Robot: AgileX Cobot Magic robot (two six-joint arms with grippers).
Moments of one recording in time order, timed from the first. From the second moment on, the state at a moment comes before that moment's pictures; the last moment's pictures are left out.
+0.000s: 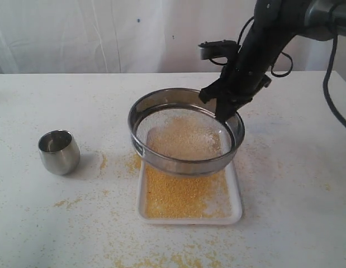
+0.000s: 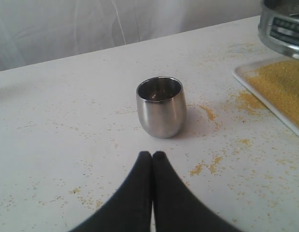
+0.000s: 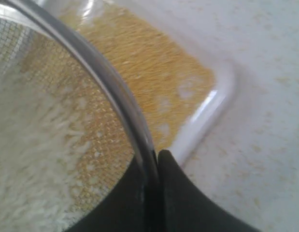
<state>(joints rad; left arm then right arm) -0.10 0.00 0.02 -0.06 0.27 0.15 0.27 2.09 -1.81 0.21 1.16 -0.32</state>
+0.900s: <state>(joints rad) -0.10 0.00 0.02 -0.06 0.27 0.15 0.25 2.10 -1.81 0.23 1.18 -0.45</state>
